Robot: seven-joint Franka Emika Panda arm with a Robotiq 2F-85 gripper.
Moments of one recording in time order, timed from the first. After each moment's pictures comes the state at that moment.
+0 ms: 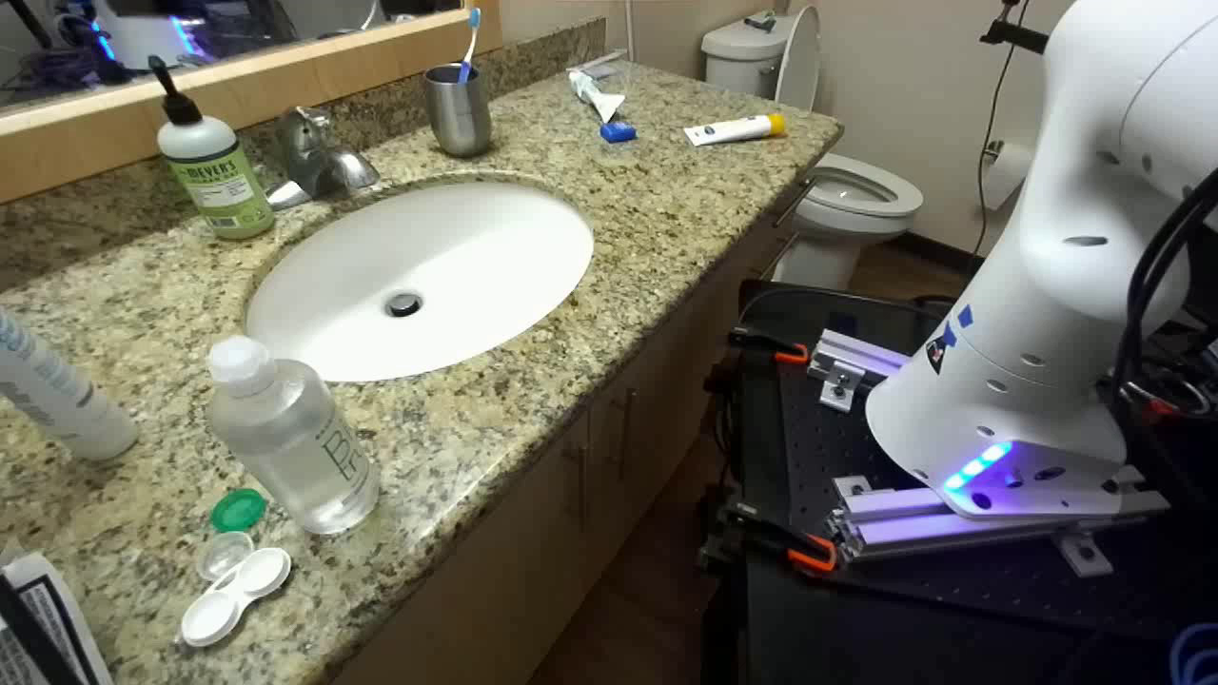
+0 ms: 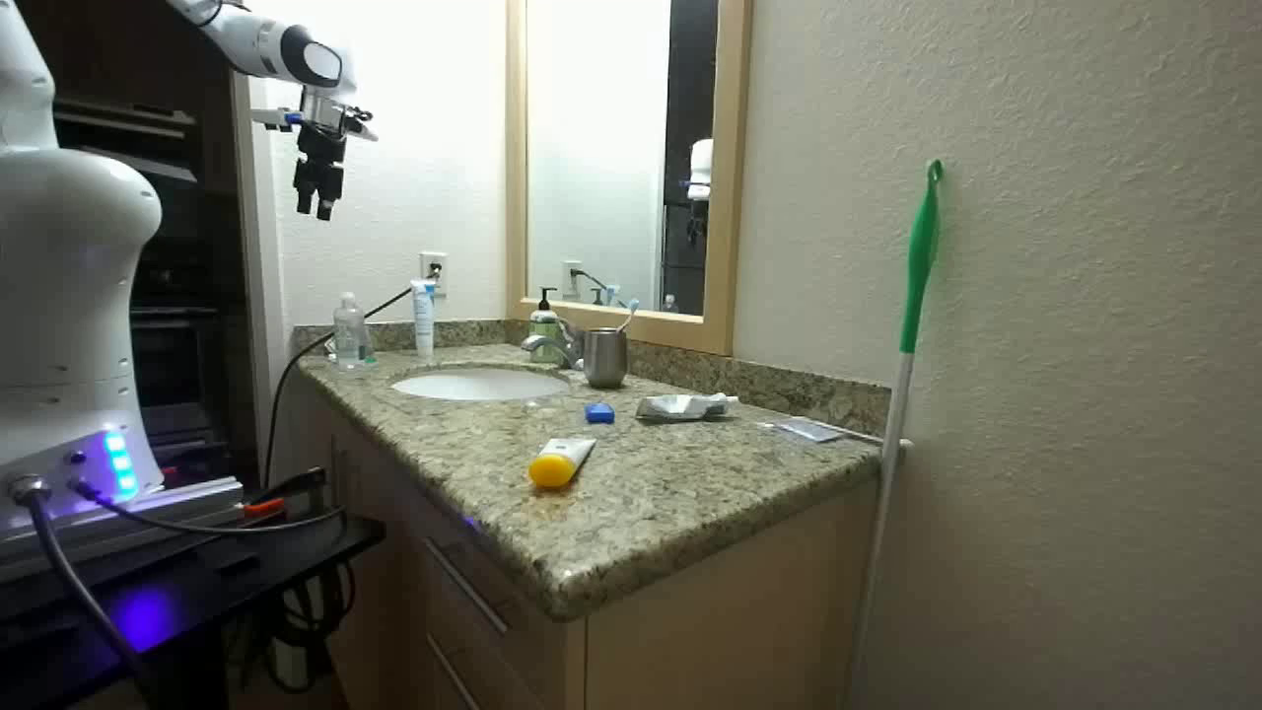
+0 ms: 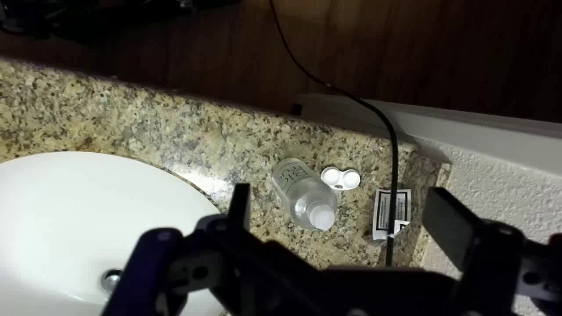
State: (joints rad) arm 0.09 -0.32 0.15 -2.16 0.26 1.83 0.39
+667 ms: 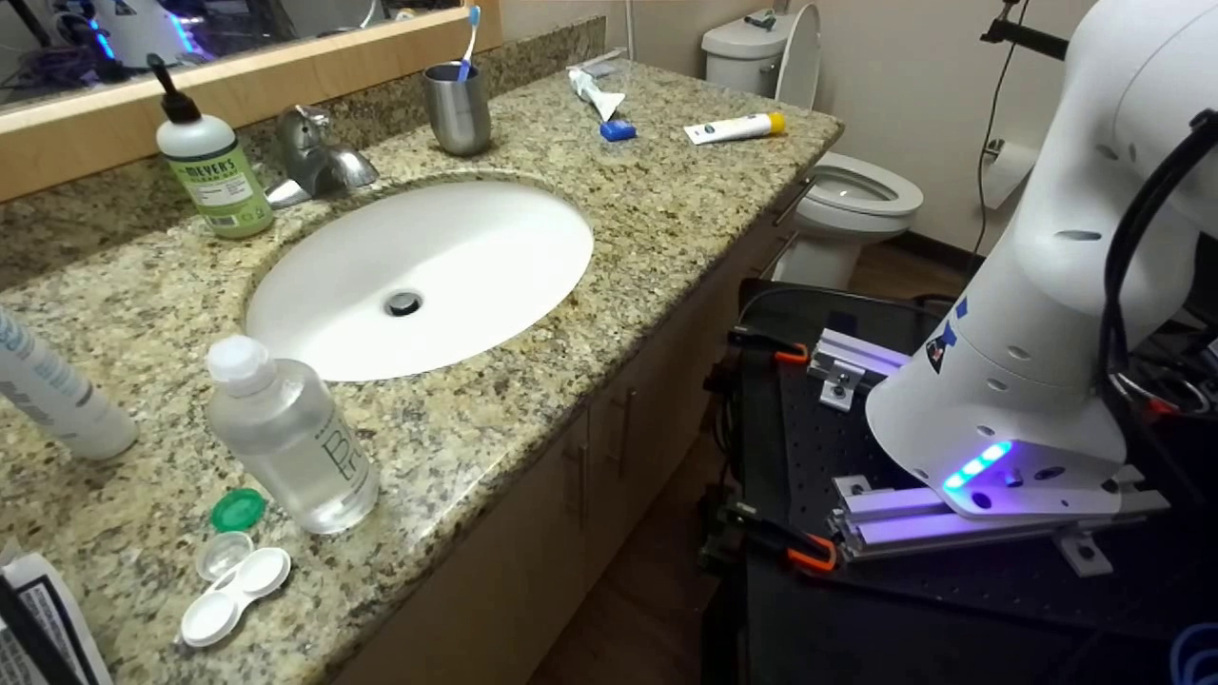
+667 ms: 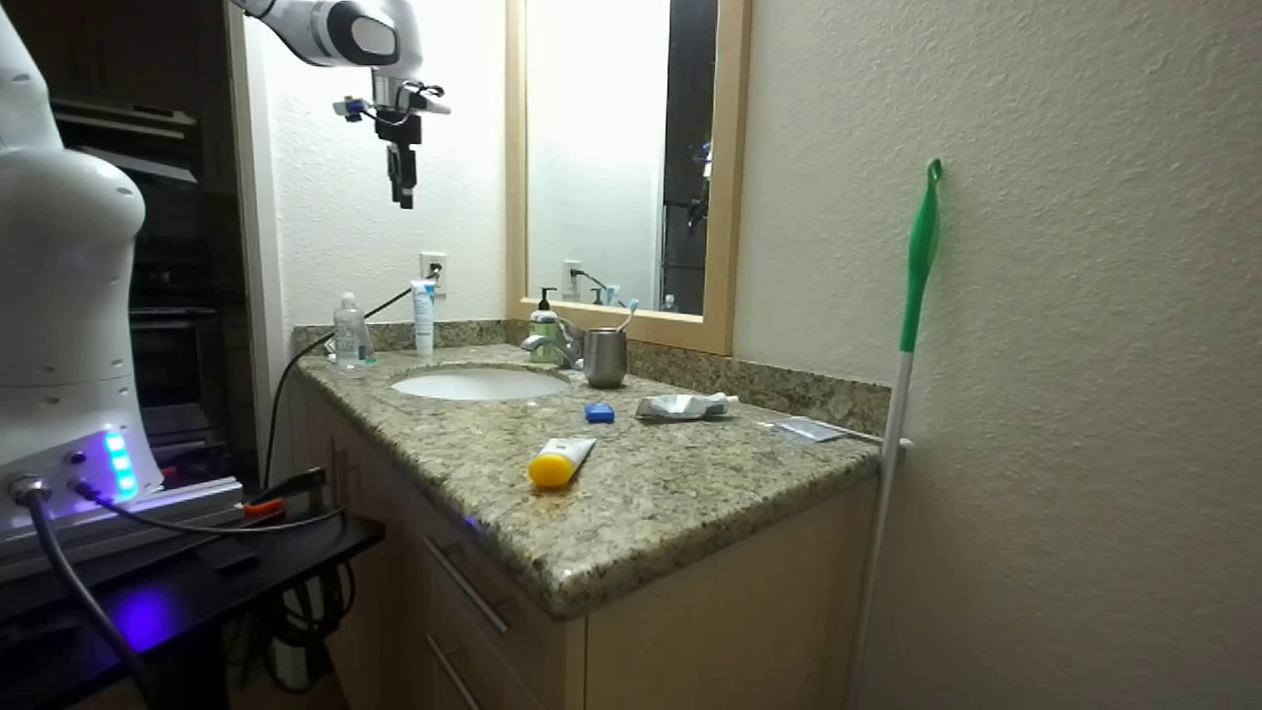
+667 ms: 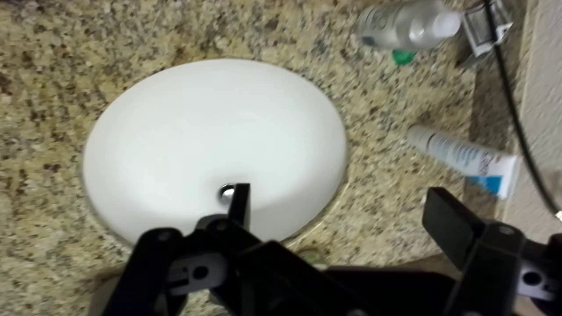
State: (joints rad) arm -0.08 -0.36 -0.03 -2.16 0.17 1.96 0.42
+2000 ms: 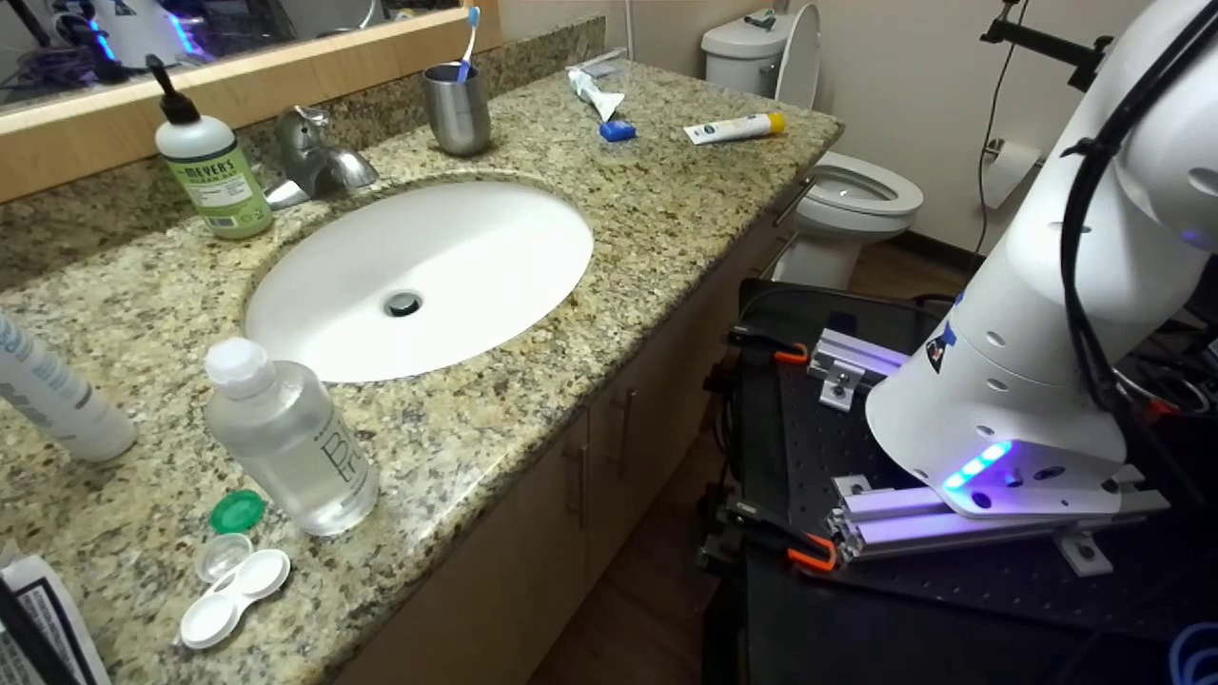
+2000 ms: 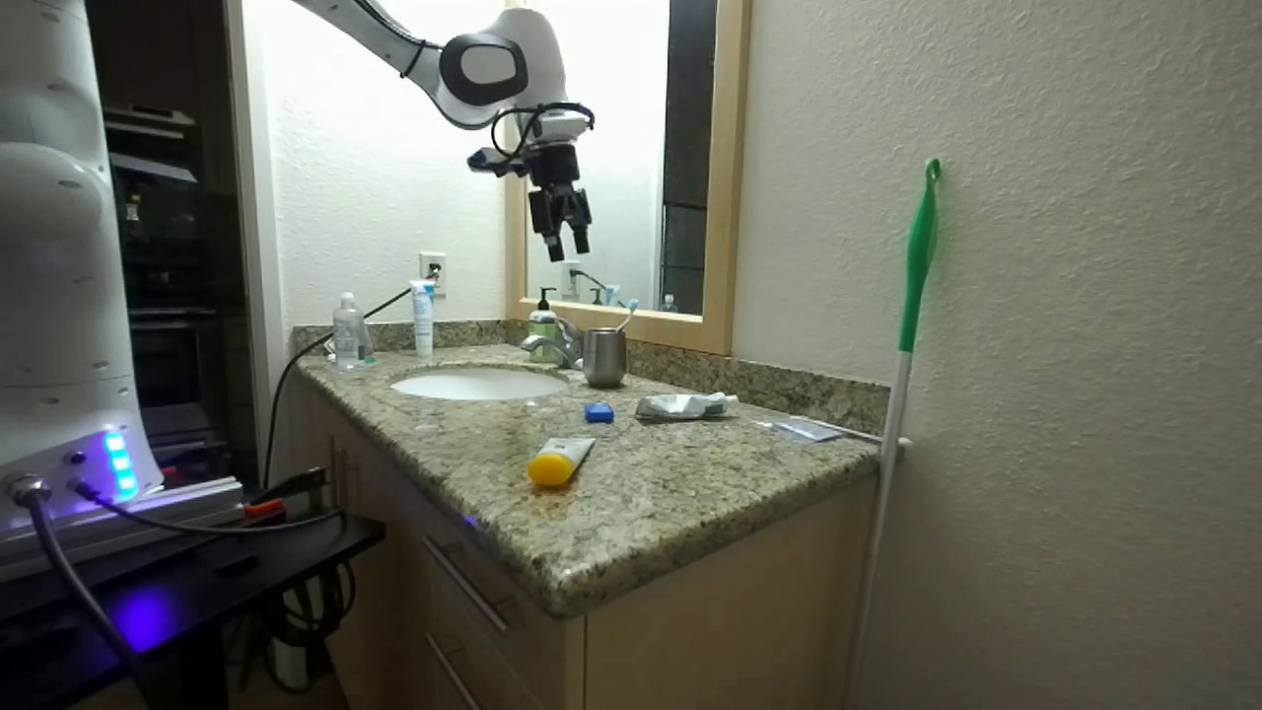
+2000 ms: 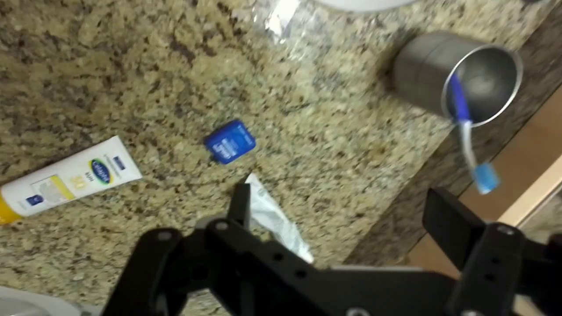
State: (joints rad) arm -0.40 -0.01 -0.35 -2.07 0.01 2.29 0.73
